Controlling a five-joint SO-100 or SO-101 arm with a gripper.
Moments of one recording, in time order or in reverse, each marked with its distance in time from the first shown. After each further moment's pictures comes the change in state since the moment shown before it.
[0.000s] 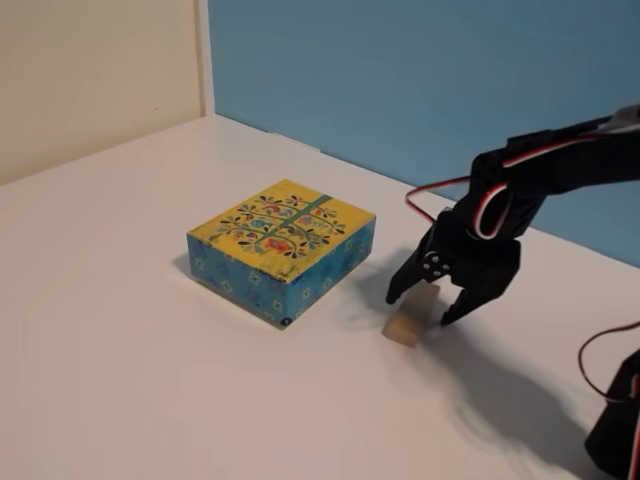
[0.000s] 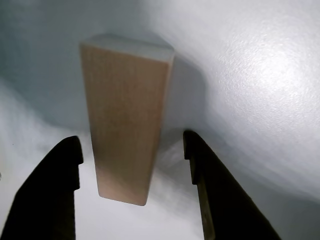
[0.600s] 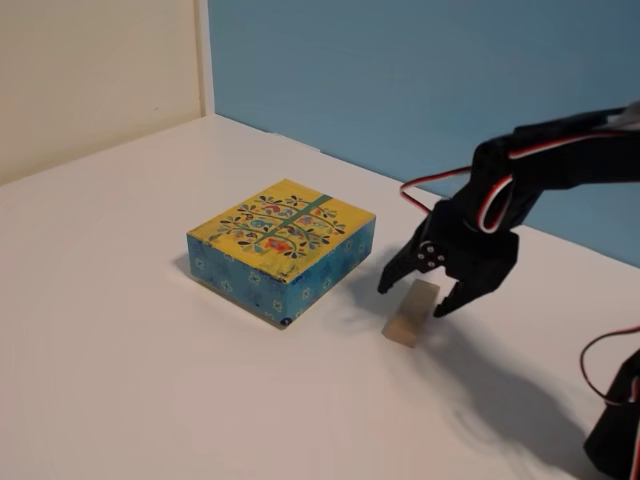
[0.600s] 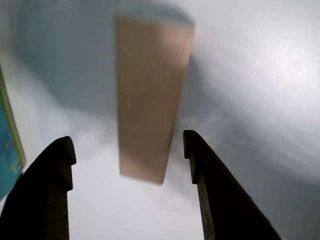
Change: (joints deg) arm -2.0 2.9 0.3 1.0 4.0
